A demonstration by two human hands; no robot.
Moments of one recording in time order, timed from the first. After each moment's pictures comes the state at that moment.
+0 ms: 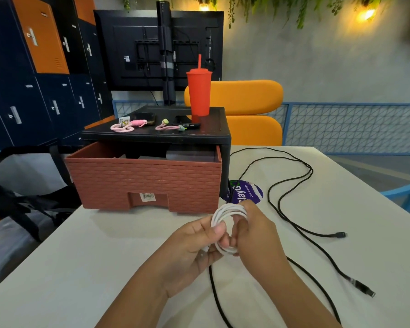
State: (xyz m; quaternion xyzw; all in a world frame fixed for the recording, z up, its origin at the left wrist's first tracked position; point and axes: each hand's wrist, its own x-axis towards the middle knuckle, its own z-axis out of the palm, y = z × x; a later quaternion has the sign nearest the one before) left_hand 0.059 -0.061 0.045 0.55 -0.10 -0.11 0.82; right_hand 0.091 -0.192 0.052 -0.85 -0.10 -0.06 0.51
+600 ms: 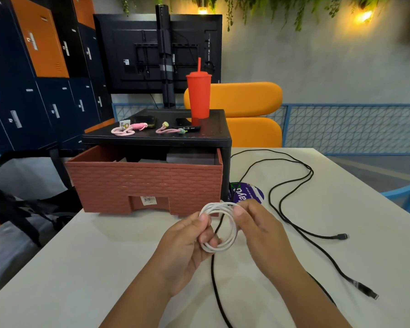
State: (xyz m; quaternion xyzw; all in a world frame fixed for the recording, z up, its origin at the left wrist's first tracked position) left_hand 0.061 -0.062 0.048 0.52 -0.01 -0.01 0.85; right_hand 0.092 -0.202 0.050 -0.80 -0.18 -0.11 0.56
